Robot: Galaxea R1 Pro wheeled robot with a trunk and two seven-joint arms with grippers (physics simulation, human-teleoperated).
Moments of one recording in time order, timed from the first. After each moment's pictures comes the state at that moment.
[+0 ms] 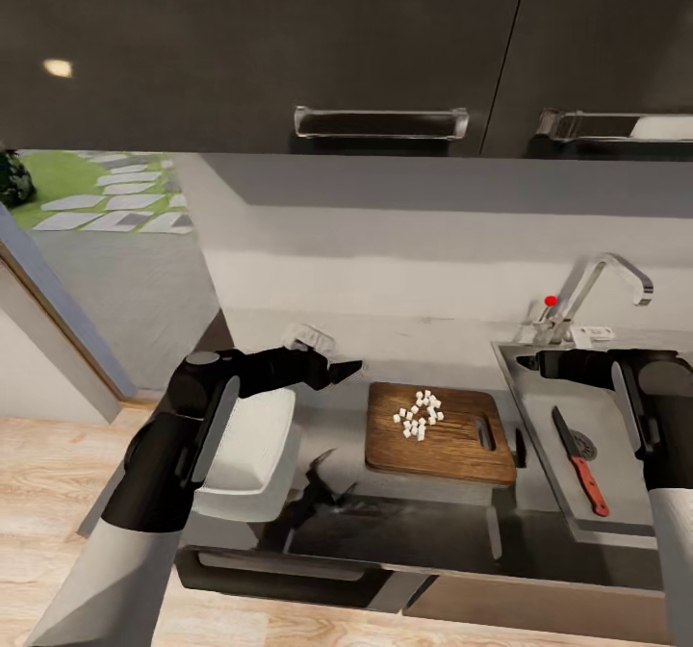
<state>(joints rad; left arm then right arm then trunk) -0.73 -0.05 -0.20 -1.55 0.03 0.85 -0.67 -0.80 -0.33 -0.20 -1.28 0.12 0.96 0.48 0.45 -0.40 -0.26</state>
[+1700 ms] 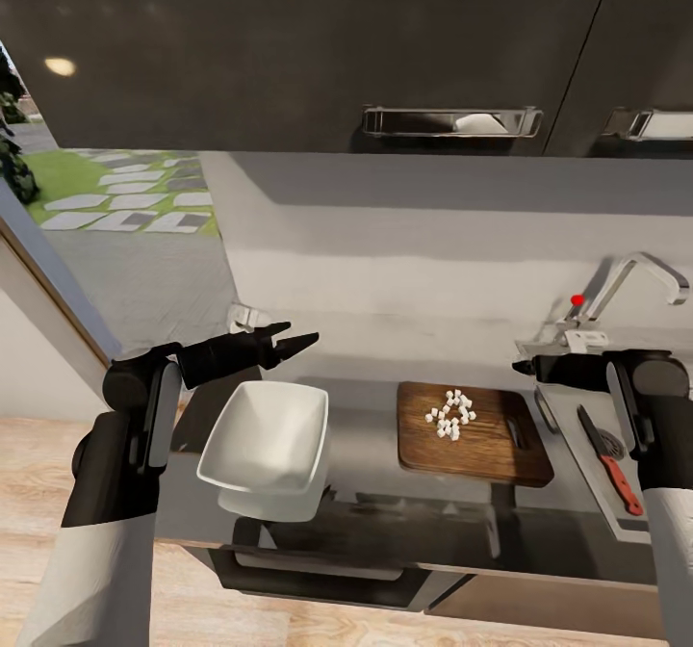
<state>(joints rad) -0.73 -0.05 0.10 -1.58 0.03 0.86 -0.94 -0.80 -0.32 -0.20 -1.28 0.12 1.03 0.47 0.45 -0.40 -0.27</state>
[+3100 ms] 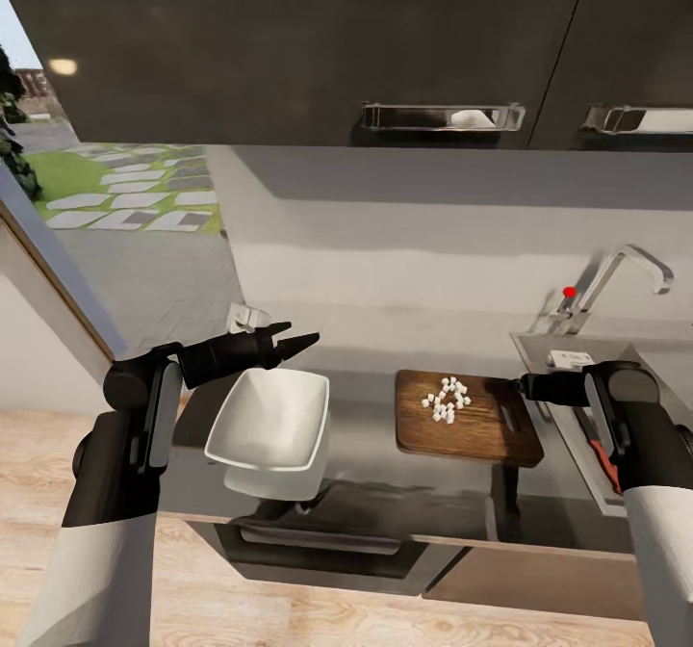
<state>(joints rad) -0.73 -0.05 0.10 -1.58 0.03 0.85 -0.94 -0.80 -0.28 -0.19 -1.15 0.12 1.04 0.40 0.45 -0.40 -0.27</state>
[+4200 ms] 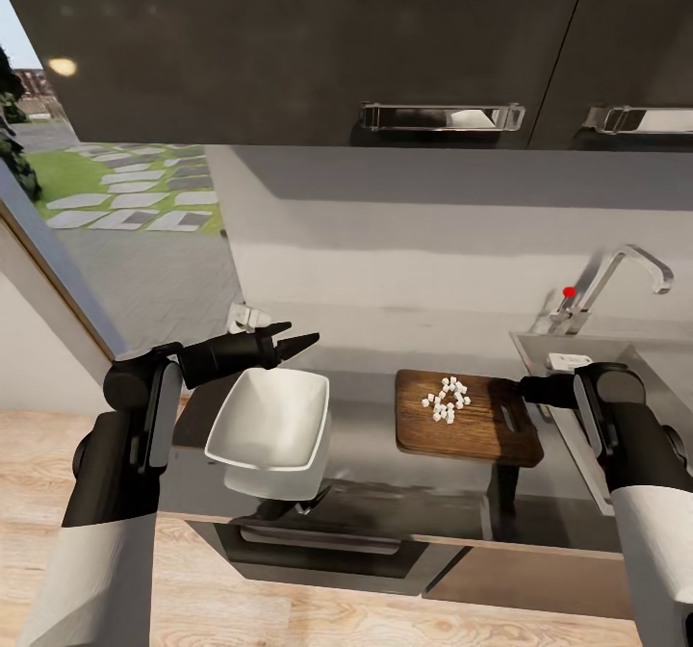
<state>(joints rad) -0.73 -0.05 0.10 -1.58 0.03 0.85 -0.94 -0.80 -0.25 -0.19 -1.14 0.12 1.04 0.26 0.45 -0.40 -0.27</state>
